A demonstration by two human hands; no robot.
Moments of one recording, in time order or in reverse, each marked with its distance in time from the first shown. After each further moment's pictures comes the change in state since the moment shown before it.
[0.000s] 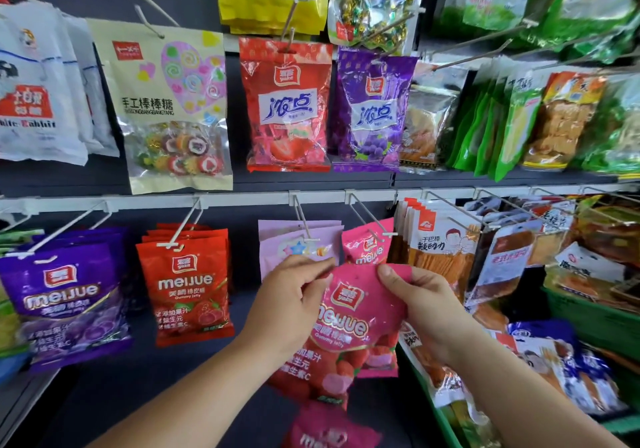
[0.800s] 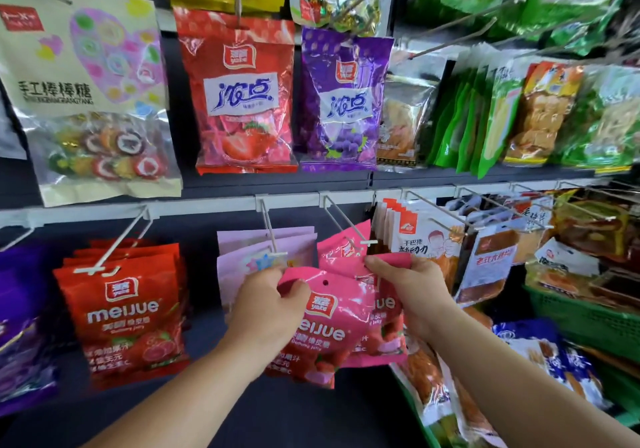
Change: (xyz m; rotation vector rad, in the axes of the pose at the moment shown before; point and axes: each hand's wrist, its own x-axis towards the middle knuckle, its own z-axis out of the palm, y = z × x) left_hand 0.043 -0.022 0.041 -0.093 0.038 -0.398; right_hand 0.084 0.013 -0.041 -0.048 0.262 -0.002
